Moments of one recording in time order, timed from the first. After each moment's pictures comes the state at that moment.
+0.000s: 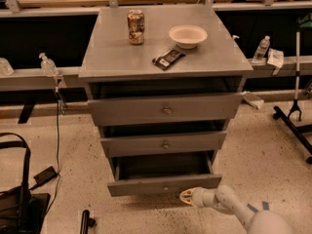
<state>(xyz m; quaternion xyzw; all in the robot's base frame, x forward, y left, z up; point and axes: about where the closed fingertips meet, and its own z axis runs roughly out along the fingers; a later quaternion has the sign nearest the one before) 0.598 -0.171 0.104 -0.64 0.65 0.12 0.40</state>
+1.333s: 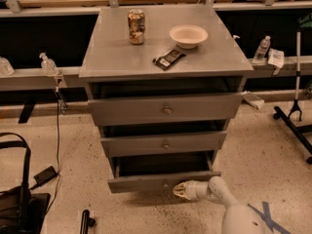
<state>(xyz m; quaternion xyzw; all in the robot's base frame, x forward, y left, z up) 0.634 -0.136 0.092 -0.65 0.62 0.15 0.41</state>
